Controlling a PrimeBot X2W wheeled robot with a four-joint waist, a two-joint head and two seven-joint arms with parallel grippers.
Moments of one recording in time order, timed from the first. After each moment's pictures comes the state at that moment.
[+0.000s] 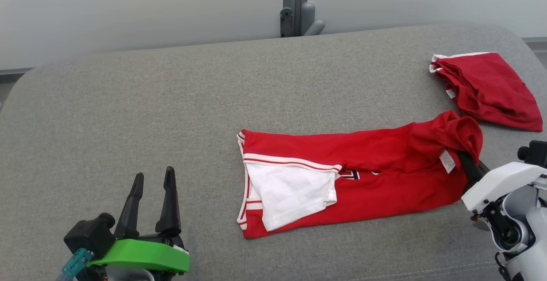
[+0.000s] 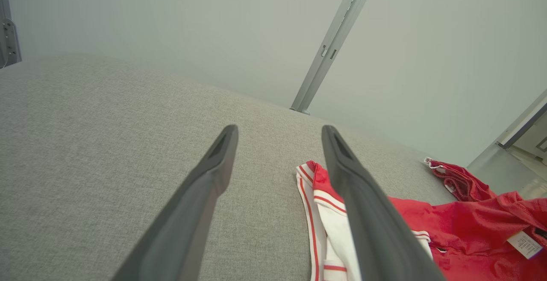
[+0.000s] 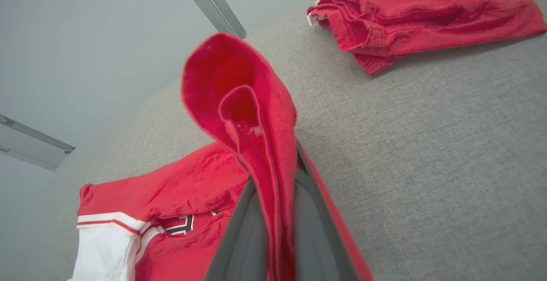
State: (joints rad) left arm -0.02 0.20 -0.29 0.06 -0.67 0.07 -0.26; right arm -0.30 -0.36 0.10 0.51 0.85 0.13 0.07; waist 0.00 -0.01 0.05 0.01
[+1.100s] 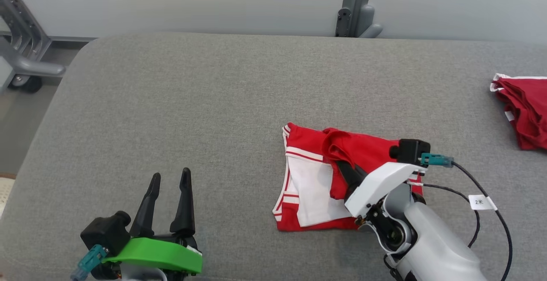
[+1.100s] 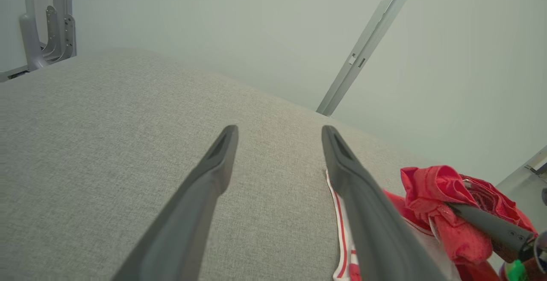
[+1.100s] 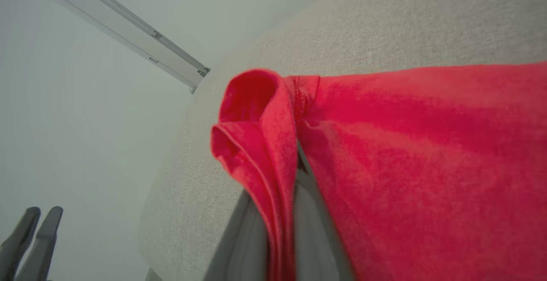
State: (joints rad) left arm -0.04 0.18 -0.33 0.09 -0.67 0.05 -0.25; right arm -0.41 -0.05 0.36 0.55 0.88 0.13 0.05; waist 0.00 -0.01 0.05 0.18
